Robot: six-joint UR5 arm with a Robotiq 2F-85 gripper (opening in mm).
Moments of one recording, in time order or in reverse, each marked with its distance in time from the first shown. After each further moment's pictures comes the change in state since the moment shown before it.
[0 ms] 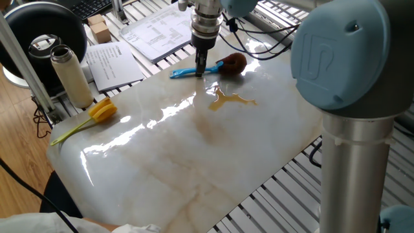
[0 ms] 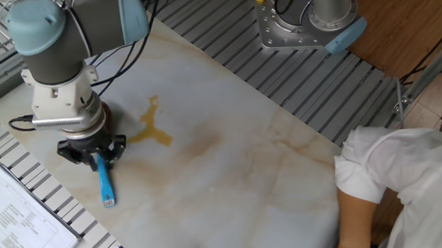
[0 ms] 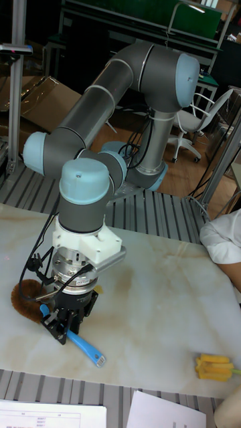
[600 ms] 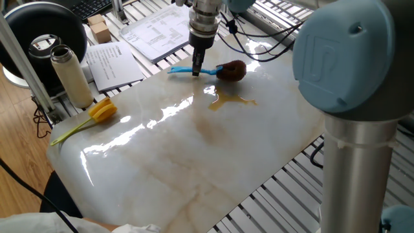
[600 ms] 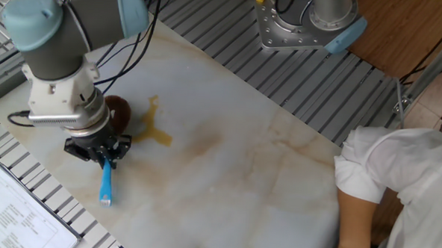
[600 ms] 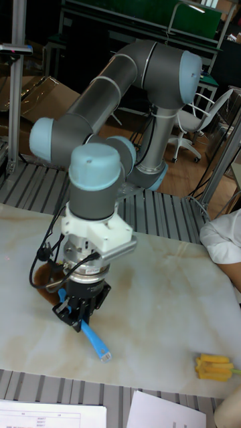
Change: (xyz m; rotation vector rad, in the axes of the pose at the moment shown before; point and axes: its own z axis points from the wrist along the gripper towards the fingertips) arm -0.014 0.023 -0.033 -0.029 -0.002 0.113
